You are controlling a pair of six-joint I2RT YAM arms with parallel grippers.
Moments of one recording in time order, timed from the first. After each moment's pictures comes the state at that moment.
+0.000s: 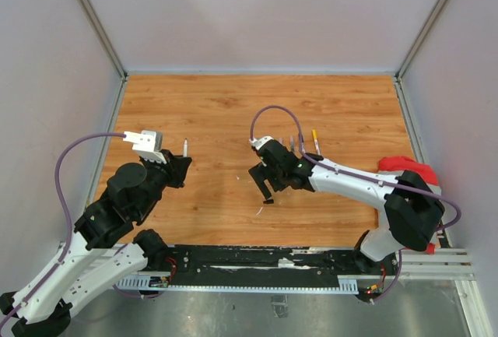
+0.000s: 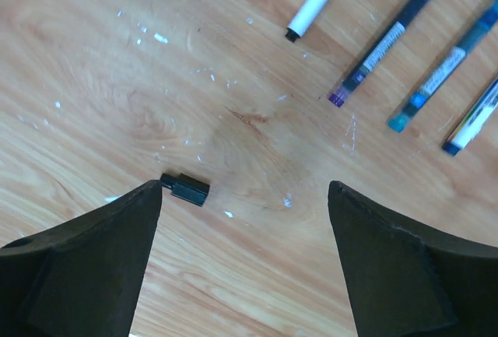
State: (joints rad) left arm -0.75 0.47 0.78 -0.53 -0.39 -0.39; right arm 0.93 1.51 0.98 -0.48 0.19 0.12
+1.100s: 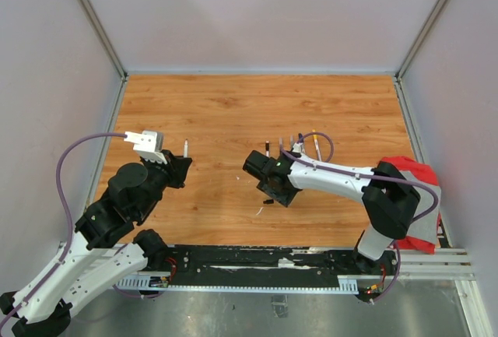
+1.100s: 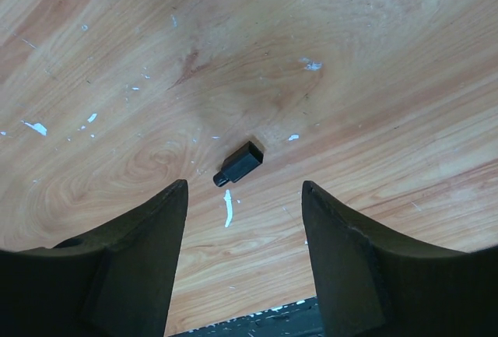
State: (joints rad) left arm -0.75 0.47 0.78 -0.53 -0.39 -0.39; right arm 1.02 1.66 1.15 -0.92 0.38 1.58
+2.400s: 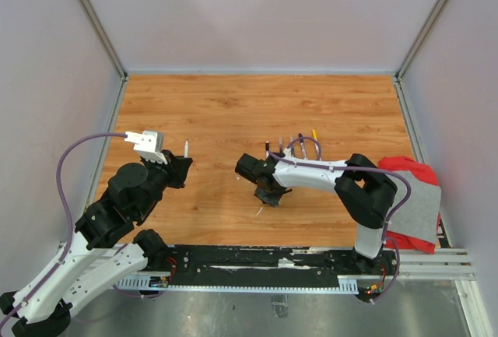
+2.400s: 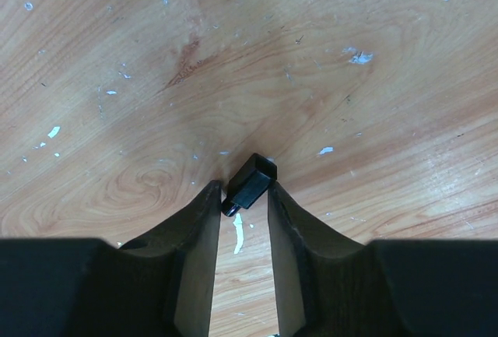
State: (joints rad) left arm -0.75 0.47 0.78 -0.53 -0.38 -0.39; right arm 1.02 1.84 1.20 -0.88 0.30 1.59
